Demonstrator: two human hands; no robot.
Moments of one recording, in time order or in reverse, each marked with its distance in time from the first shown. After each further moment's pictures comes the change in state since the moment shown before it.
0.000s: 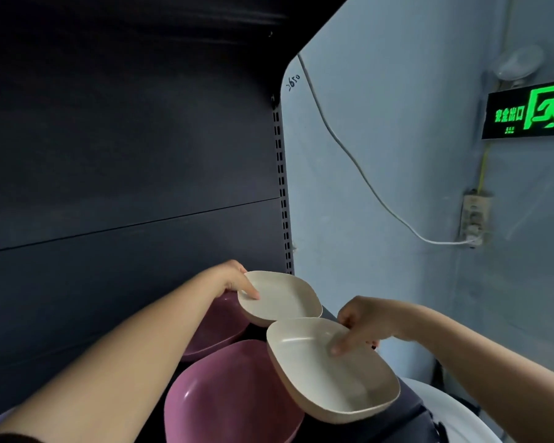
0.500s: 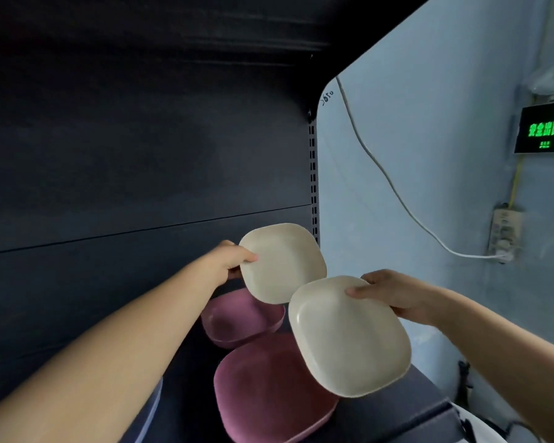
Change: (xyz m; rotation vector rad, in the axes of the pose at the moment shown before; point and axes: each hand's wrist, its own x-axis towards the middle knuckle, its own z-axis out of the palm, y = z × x) left_hand -0.043 -0.021 -0.053 -0.672 0.198 0.014; right_hand -0.014 -0.034 -0.017 0.545 0.184 -0.071
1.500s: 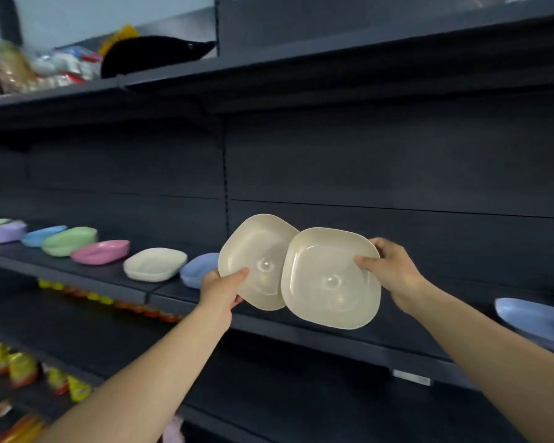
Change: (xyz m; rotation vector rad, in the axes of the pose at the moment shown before) left_hand -0.469 -0.260 -0.531 -0.608 0.913 0.151; right_hand -0.234 -0.250 0.586 0.188 -0.169 -0.533
